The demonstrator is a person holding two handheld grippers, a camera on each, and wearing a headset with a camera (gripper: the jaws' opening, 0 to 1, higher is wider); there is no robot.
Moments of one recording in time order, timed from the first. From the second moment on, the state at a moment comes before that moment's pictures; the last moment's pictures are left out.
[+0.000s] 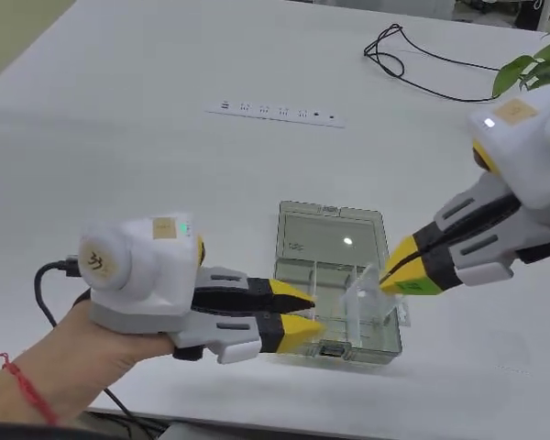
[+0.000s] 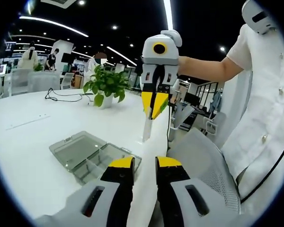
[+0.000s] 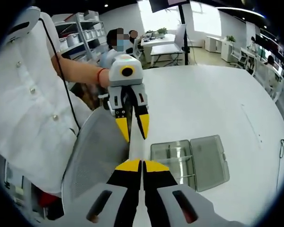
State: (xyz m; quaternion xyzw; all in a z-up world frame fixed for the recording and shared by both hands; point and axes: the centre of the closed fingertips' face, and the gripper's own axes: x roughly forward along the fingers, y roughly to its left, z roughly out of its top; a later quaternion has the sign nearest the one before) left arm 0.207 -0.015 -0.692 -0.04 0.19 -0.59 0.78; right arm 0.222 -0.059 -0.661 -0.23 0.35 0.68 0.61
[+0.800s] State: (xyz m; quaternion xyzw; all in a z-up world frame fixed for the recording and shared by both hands) left arm 0.230 0.025 -0.724 0.00 0.22 -0.52 0.83; right arm 0.269 -0.049 -0.727 -0.26 0.33 0.64 0.64
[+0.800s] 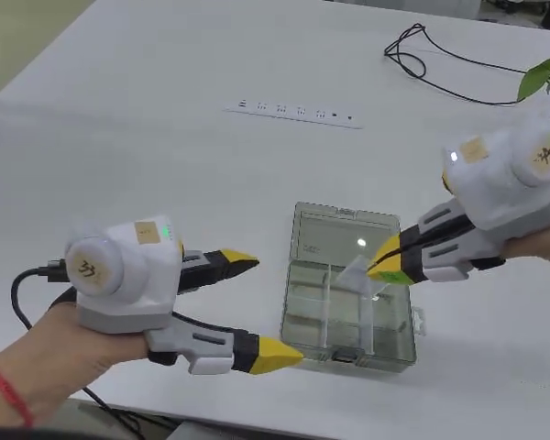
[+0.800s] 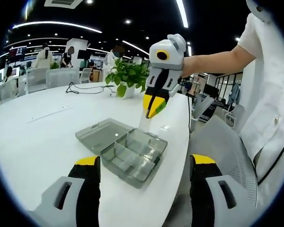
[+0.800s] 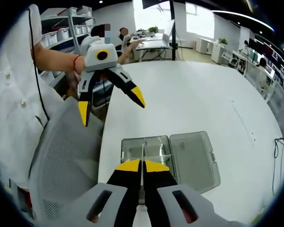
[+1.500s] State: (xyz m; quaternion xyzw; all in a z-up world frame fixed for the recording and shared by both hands) left arm 0.231 0.024 -0.729 0.00 0.22 -0.51 0.83; right arm 0.267 -0.055 -0.756 -0.27 0.34 0.64 0.64
